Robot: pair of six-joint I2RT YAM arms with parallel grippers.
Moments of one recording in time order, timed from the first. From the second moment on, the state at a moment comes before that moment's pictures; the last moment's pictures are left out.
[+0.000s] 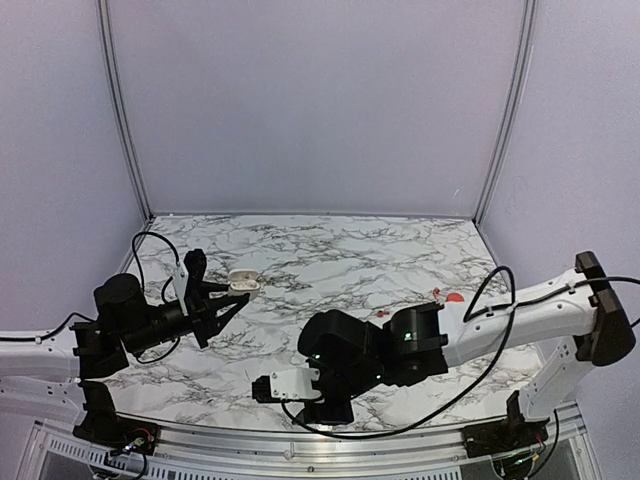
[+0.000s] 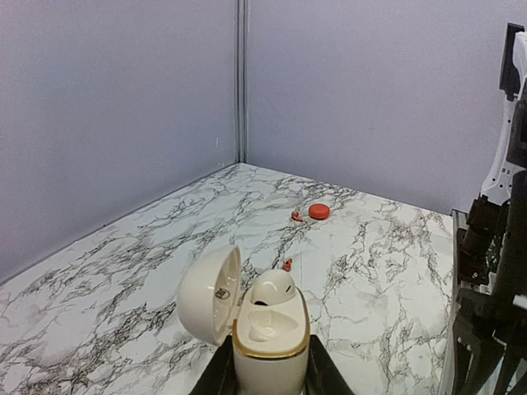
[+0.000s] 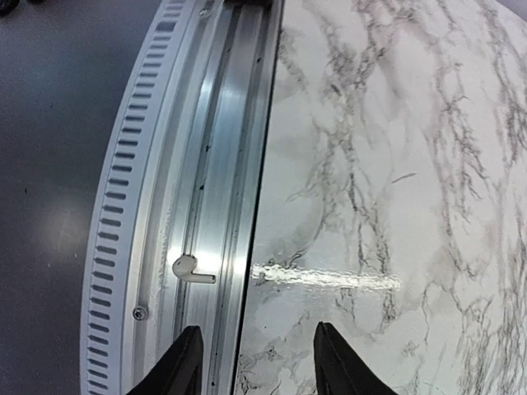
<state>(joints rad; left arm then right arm) -0.94 0.89 0.36 0.48 0.07 -0.01 1.41 1.61 1.16 -0.46 -0.13 -0.27</state>
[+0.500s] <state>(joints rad) -0.91 0.85 0.36 0.48 0.04 -0.08 1.51 1.89 1.36 -0.64 -0.21 -0.42</state>
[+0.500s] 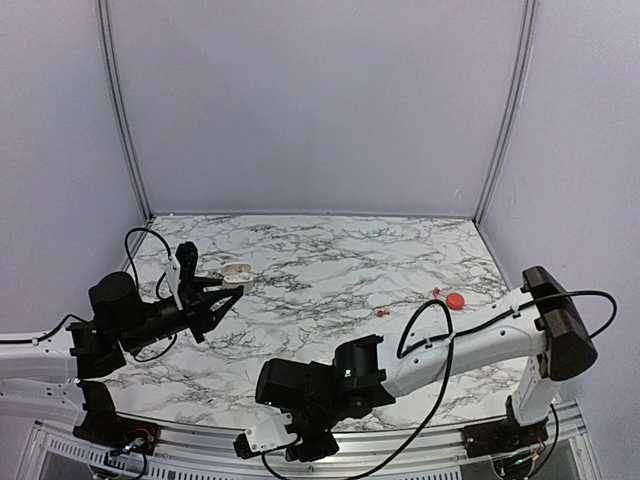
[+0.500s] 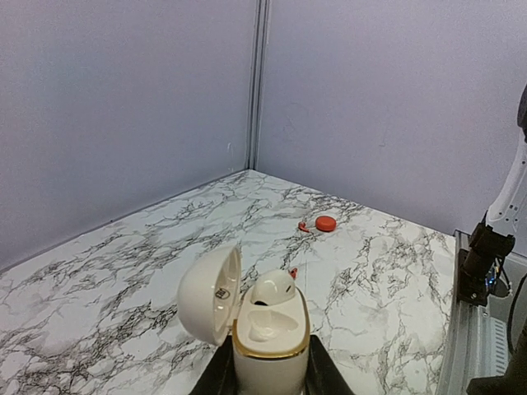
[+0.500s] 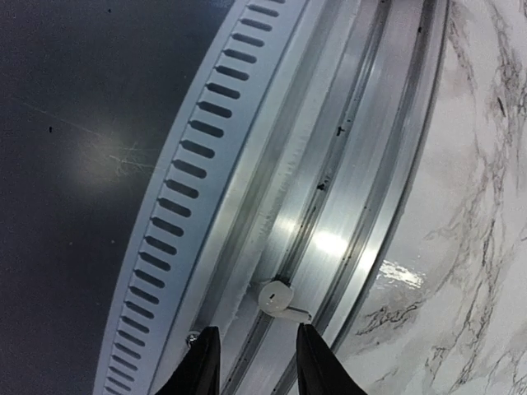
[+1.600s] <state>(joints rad) -0.91 0.81 0.34 0.48 0.05 -0.09 1.55 2.03 1.44 -0.70 -0.06 -0.44</state>
